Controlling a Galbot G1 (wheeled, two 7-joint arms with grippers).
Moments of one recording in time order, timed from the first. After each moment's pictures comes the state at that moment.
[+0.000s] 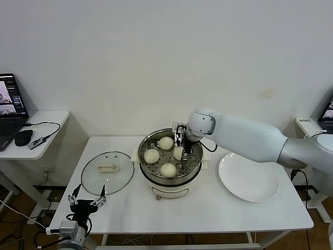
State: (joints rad) left arm 1.59 -1.26 -0.61 -2.03 -0.15 0.16 -0.13; right arm 0.37 1.10 -1.12 1.27 0.34 -0.69 -0.82
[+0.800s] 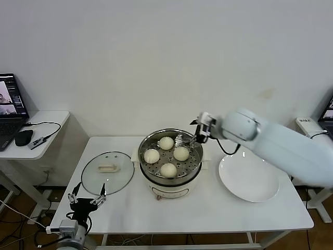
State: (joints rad) left arm 1.57 -1.24 -0.60 -2.02 -0.16 0.14 -0.15; right arm 0.11 0.74 -0.74 1.66 0.51 -0.61 -0.37
